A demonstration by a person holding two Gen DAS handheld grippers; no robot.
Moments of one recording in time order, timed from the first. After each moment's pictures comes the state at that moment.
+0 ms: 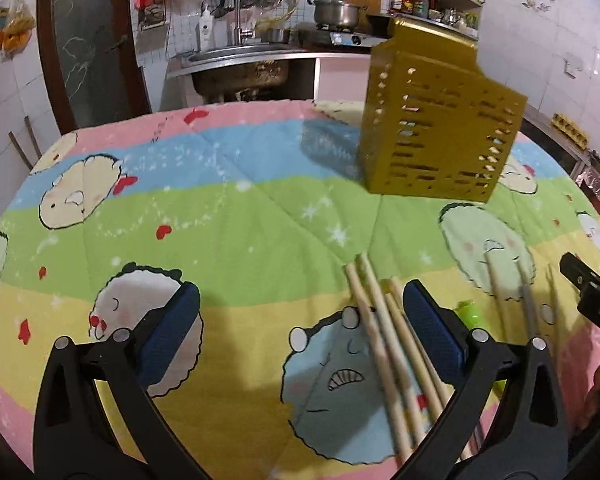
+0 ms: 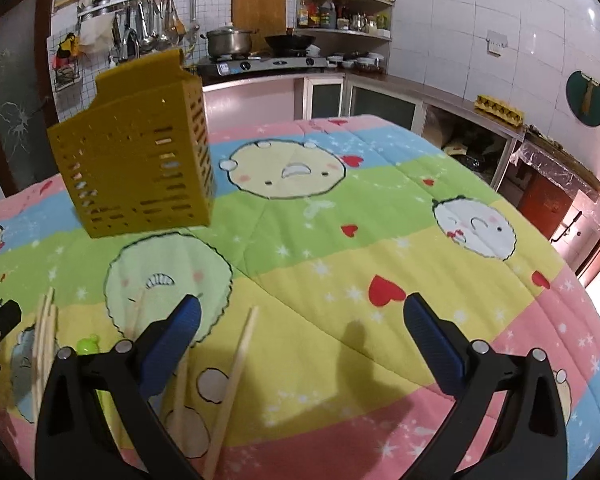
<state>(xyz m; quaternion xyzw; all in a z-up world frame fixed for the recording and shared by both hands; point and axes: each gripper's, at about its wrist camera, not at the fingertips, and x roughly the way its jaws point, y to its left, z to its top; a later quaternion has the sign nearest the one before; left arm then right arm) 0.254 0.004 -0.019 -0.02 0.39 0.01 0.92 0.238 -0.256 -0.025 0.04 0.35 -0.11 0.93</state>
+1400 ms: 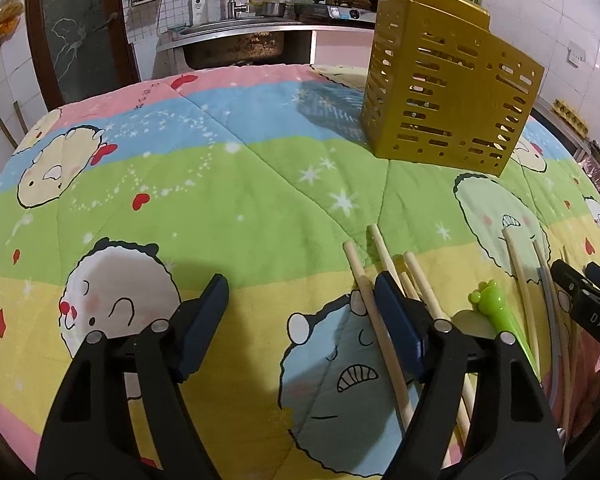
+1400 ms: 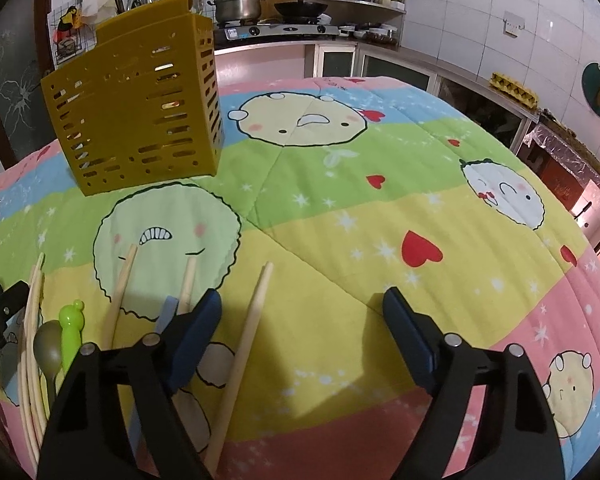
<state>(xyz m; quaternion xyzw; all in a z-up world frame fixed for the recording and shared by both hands) 0.266 0.007 -0.044 -0.02 0.43 0.00 0.90 0.247 -0.248 -0.050 0.04 0.40 -0.09 0.91</state>
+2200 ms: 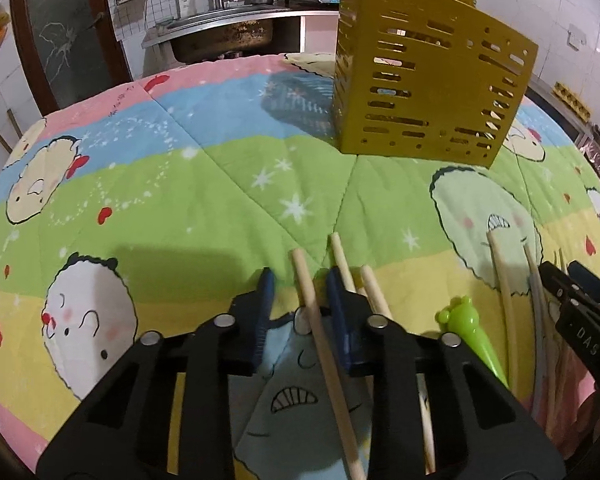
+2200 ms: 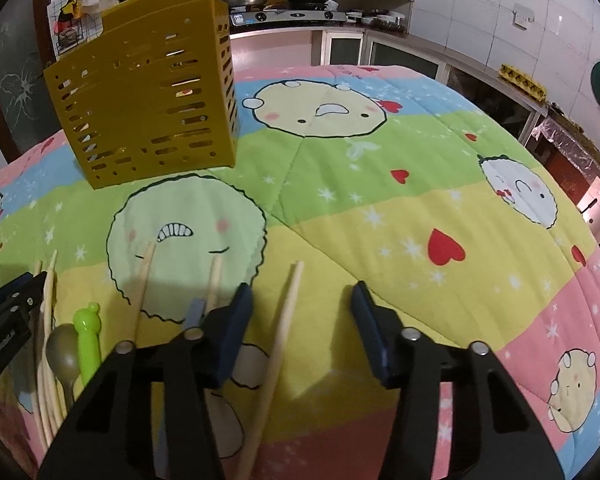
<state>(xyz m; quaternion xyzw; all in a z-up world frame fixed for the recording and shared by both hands) 0.282 -0.026 -0.041 -0.01 0.46 -0.01 0.89 0.258 -0.233 -0.048 0.05 0.43 -0.08 0.90</state>
